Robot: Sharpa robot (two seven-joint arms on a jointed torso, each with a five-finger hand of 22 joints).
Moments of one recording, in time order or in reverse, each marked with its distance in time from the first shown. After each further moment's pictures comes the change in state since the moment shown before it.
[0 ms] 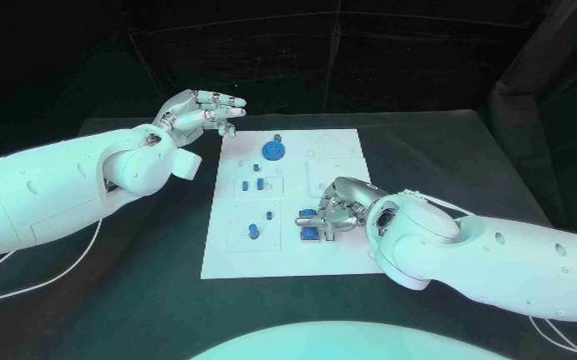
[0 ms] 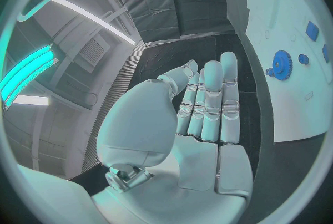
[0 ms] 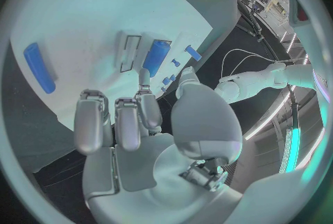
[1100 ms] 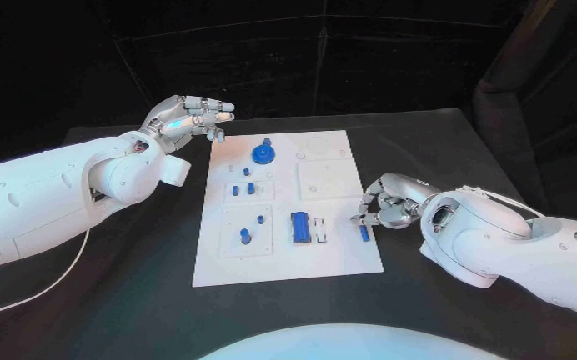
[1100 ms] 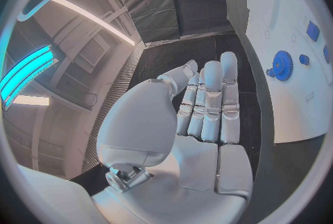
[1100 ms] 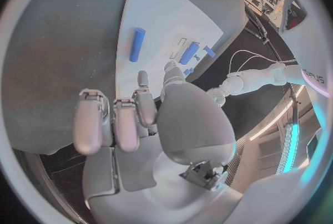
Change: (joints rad) left arm 0.000 0.003 0.000 -0.006 0.000 0.001 -0.002; left_hand 0.000 0.000 0.000 0.000 0.000 0.000 0.000 0.000 0.000 0.000 0.000 0.000 0.000 0.000 0.000 0.000 -0.001 0.000 0.000 0.000 0.000 0.000; right arm 0.009 -0.294 0.000 0.074 0.026 0.031 0.140; right_hand 0.259 0.107 -0.037 -0.044 0.212 -0.014 0.031 -0.119 -0.037 -0.009 0.024 -0.035 0.004 0.002 0.017 0.000 0.000 0.000 0.000 0.011 0.000 0.006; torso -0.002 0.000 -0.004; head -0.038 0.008
